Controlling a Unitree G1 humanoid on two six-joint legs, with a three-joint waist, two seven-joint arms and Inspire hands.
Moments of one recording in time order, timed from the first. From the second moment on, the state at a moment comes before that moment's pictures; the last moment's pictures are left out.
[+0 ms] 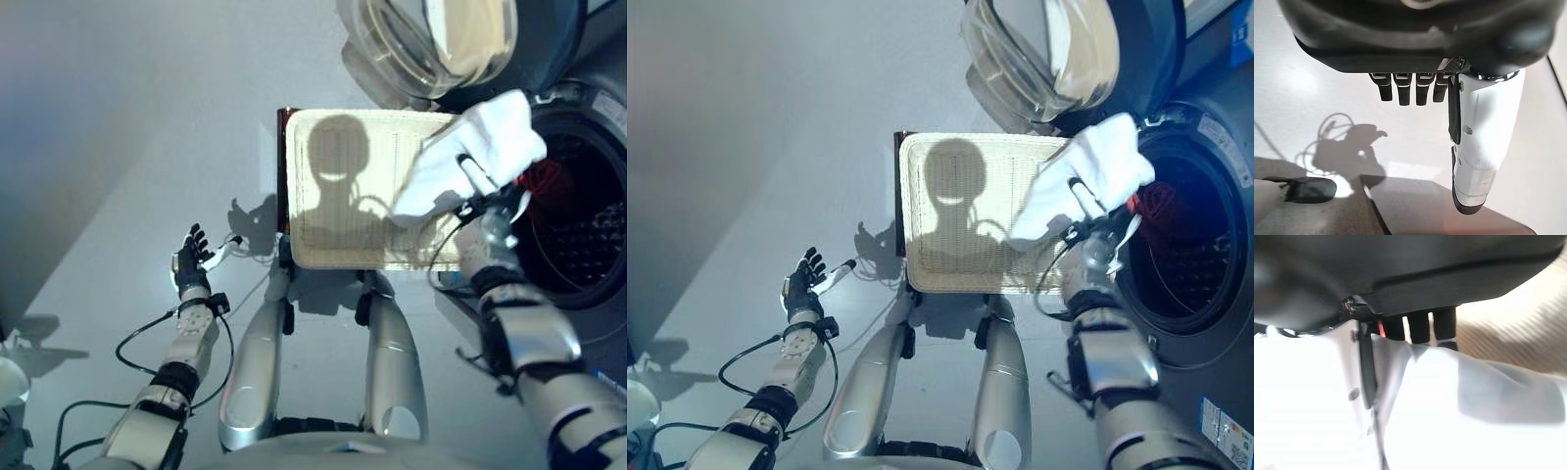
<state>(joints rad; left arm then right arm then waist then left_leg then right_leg) -0.27 0.25 -0.21 0.81 -0.49 -0.34 0.37 -0.75 -0.26 -0.11 1.07 1.12 -0.32 -0.31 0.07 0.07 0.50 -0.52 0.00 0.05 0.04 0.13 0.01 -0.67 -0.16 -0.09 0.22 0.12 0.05</state>
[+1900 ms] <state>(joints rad) -0.14 0.21 -0.31 0.73 -0.45 -0.35 0.34 -1.22 -0.82 -0.09 0.96 0.77 -0.44 -0.85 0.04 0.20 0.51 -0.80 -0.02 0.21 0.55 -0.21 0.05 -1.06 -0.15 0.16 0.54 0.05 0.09</state>
